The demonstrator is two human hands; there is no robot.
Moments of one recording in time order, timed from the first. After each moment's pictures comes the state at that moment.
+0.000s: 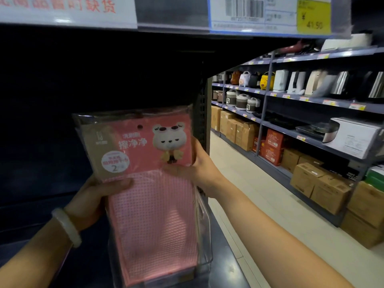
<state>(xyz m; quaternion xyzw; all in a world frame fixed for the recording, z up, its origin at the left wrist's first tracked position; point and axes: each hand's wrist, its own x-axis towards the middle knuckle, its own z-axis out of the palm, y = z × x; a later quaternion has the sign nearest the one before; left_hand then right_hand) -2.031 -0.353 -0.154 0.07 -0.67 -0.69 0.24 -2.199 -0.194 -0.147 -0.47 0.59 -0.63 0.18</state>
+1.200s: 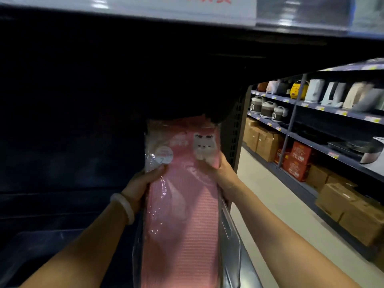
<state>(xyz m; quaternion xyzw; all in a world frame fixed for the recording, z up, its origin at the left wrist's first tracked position) -2.090 -0.410 -0.196 0.15 -0.57 -0.78 0.21 -2.250 -0.261 -0.173 -0.44 0.58 -0.65 0.20</state>
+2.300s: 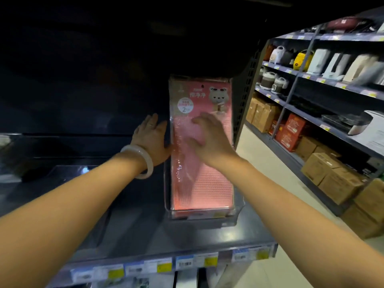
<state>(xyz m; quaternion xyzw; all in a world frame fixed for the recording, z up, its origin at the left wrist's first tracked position) -2.008 -0.368 -0.178 0.28 -0.94 -0.09 0.16 -2.101 -0.238 -0.162 -0.49 0.82 -0.28 -0.08</state>
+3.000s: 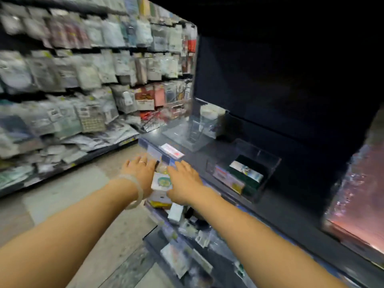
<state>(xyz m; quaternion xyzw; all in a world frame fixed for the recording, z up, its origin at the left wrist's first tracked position) -1.596 -0.332 -0.249 0.66 -0.74 0.02 -0.10 -1.732 -0.333 -0.260 -0.83 0.56 0.01 0.09</state>
